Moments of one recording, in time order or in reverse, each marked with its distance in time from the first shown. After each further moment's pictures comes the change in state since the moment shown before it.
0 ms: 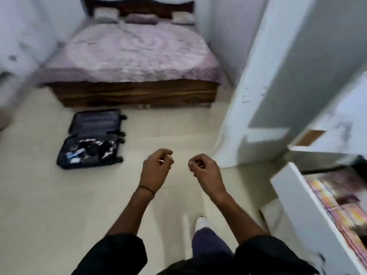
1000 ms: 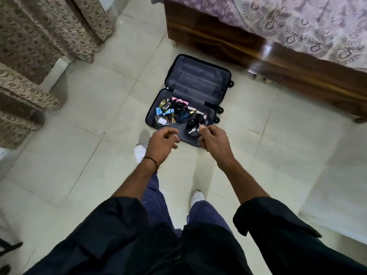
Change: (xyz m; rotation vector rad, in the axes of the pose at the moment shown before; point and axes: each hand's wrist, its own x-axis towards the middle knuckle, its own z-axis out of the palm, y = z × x) left_hand 0.403 -0.297 -0.467 -0.098 0.280 -0.615; right_hand 0.410 -0.185 0.614 -0.086 -0.578 0.182
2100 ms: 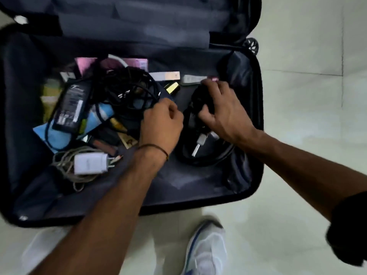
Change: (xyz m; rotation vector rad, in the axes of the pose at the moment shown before) left_hand 0.653 -0.405 0.217 0.488 -0.279 0.171; right_hand 0.619 0.427 0.155 -0.838 0.236 -0.061
